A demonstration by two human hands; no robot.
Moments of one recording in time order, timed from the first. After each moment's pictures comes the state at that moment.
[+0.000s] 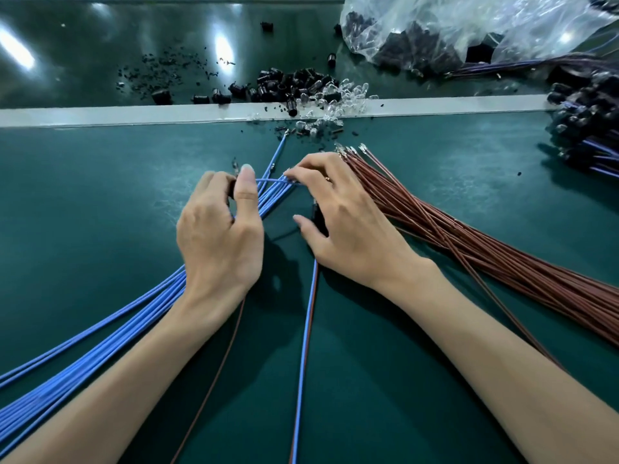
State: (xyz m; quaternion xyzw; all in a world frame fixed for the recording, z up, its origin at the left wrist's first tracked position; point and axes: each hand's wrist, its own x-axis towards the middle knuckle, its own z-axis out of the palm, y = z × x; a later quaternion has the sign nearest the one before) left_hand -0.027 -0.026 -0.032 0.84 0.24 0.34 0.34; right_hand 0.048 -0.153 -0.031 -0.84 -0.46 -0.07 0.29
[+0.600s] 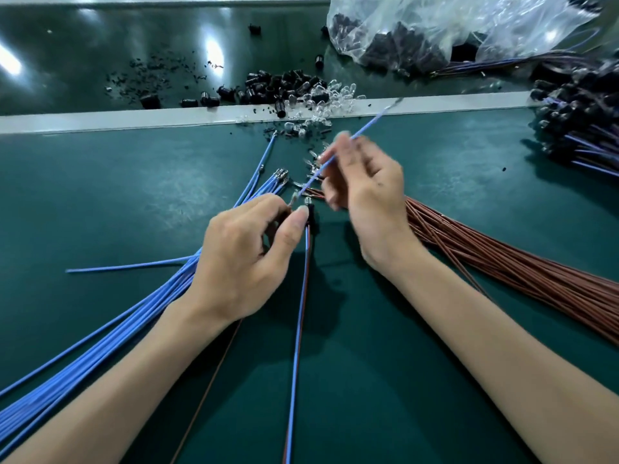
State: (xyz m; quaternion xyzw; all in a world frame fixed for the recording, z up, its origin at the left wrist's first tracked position) left_hand -0.037 -0.035 -0.033 0.89 -0.02 0.27 0.37; right_hand 0.059 -0.153 -0.025 -0.62 -0.19 0.06 0.76
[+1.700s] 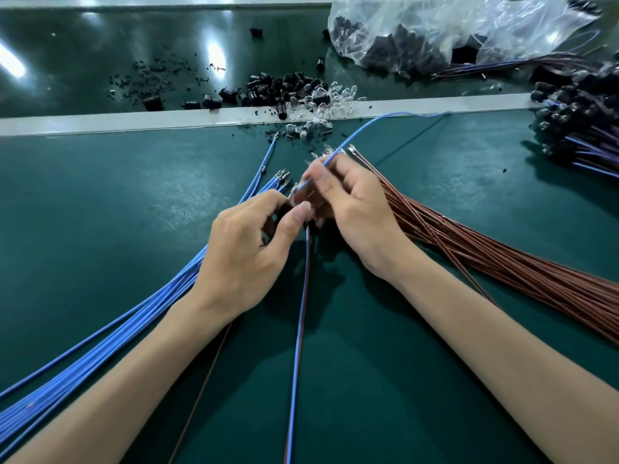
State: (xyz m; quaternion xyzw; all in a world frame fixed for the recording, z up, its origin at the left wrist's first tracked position) left_hand -0.034 -0.036 -0.033 0.88 0.03 0.25 0.40; right_hand 0.051 -0.153 -0.027 -0.67 -0.25 0.13 0.69
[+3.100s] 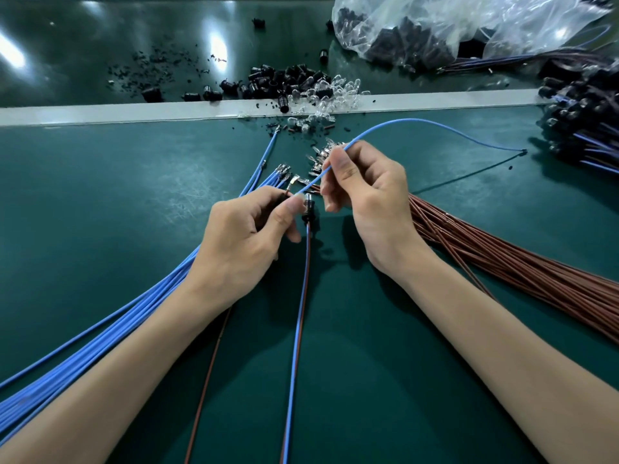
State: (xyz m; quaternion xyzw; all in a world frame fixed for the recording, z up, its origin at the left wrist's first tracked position) left_hand -0.033 -0.032 -0.031 0.84 0.06 0.17 0.52; right_hand 0.055 -0.156 -0.027 -0.61 -0.23 0.09 0.76
